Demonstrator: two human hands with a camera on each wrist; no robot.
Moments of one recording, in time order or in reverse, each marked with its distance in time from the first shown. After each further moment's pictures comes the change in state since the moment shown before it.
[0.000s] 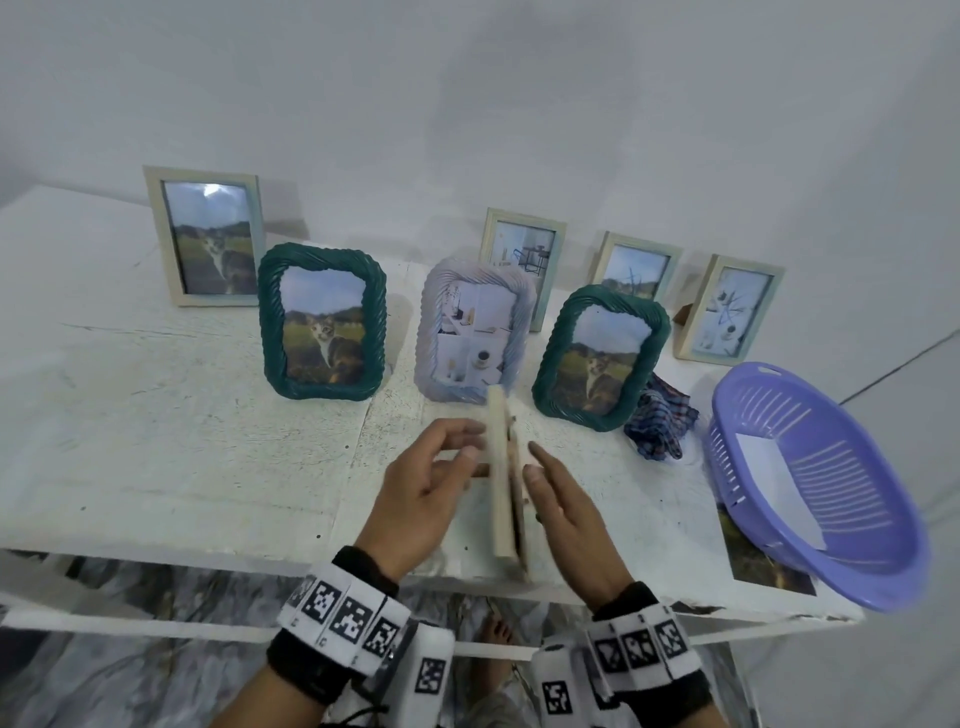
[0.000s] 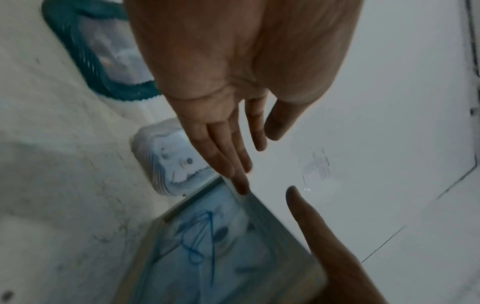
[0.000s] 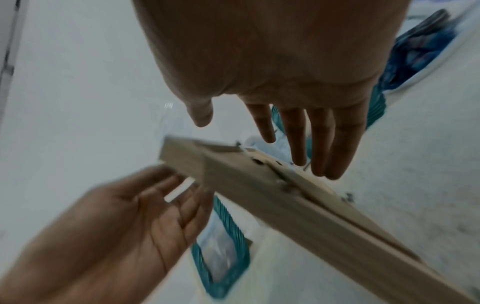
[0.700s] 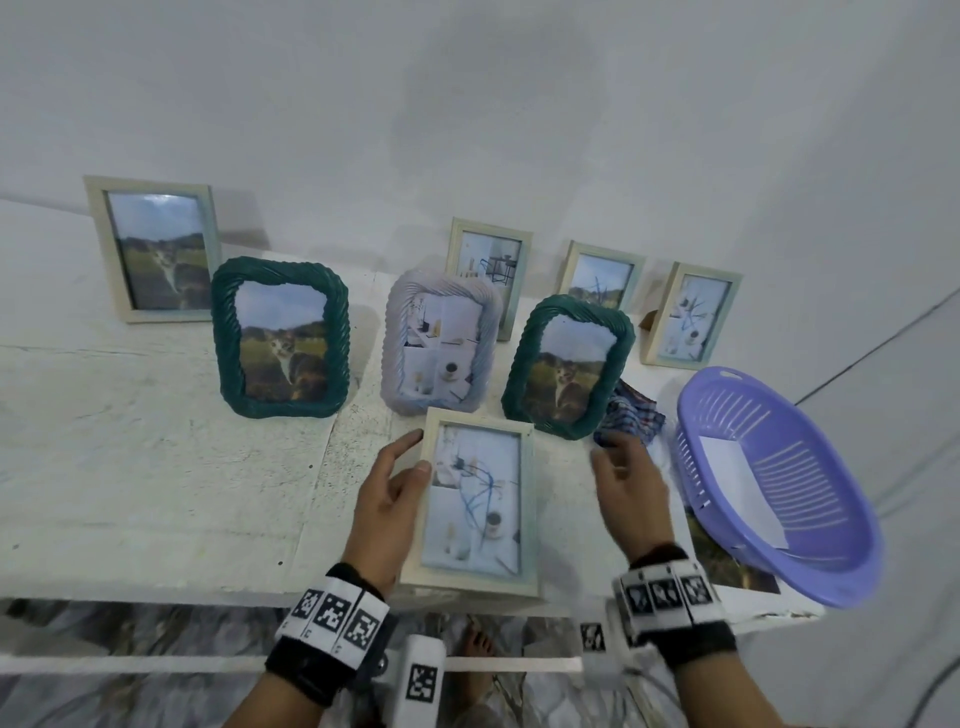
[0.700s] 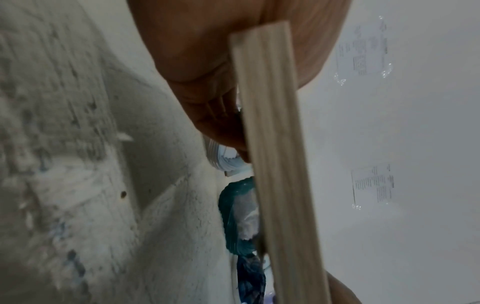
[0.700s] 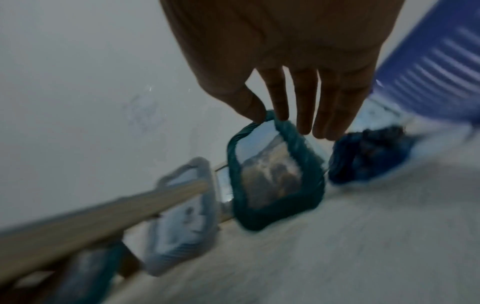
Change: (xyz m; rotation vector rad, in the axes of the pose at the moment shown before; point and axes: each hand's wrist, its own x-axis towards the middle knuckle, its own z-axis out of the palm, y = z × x) left_hand 0.017 -0.045 0.017 -0.240 0.206 -0.228; right_hand 0.032 0.015 -0.073 -0.192 0.474 0.138
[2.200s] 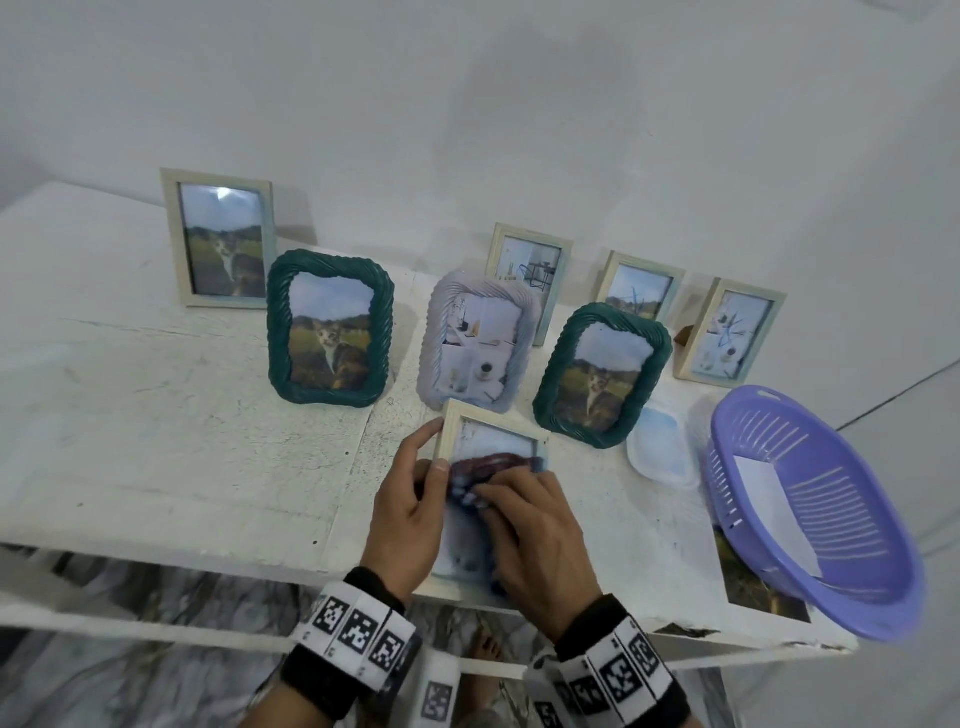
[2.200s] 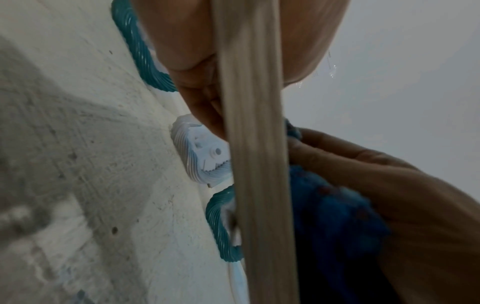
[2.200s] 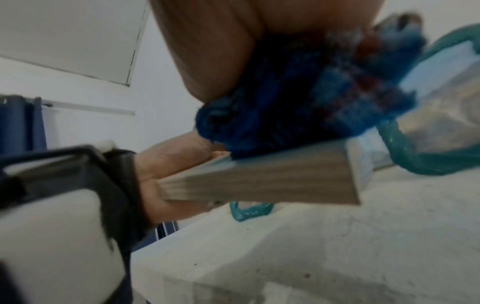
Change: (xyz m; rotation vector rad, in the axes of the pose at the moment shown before) left_hand -0.026 0.020 -0.009 0.203 0.043 0.273; right_hand -0.079 -0.045 0.060 -0.290 -0.171 -0.875
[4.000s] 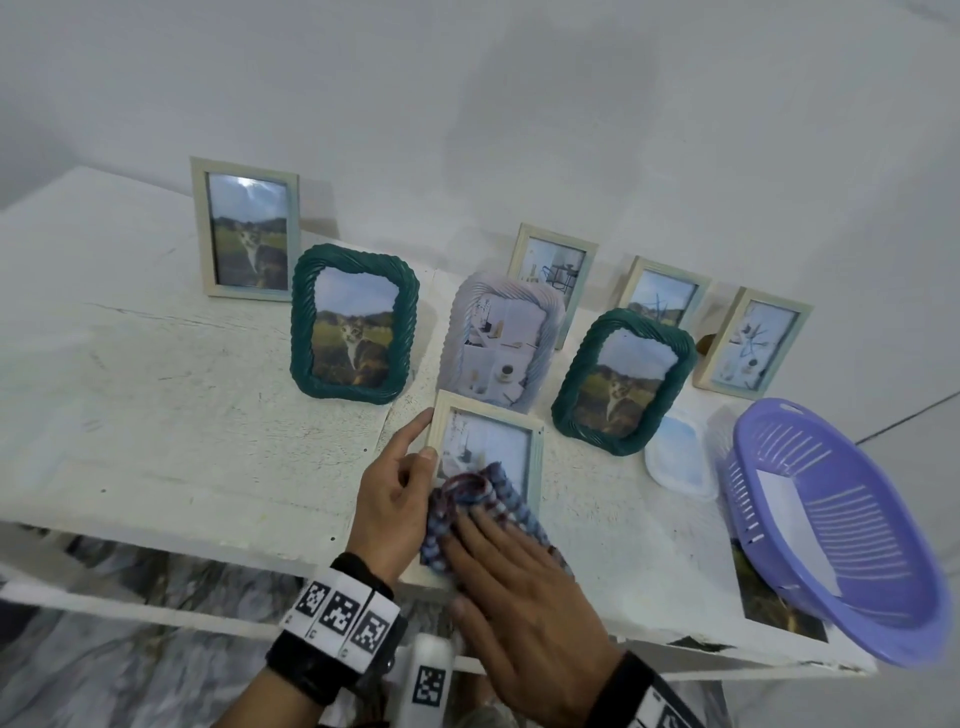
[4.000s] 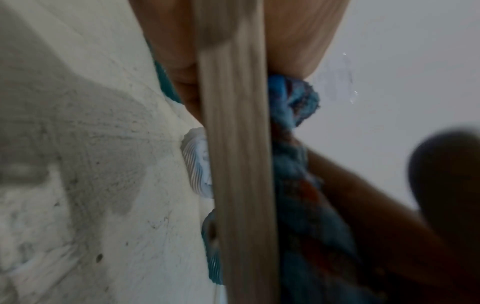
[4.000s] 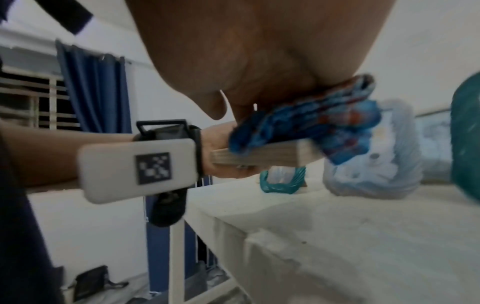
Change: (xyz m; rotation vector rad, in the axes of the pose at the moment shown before) left_hand 0.012 -0.005 -0.027 0.022 0.089 -0.078; right_hand -0.025 -0.033 -0.012 -0.264 -0.515 -0.156
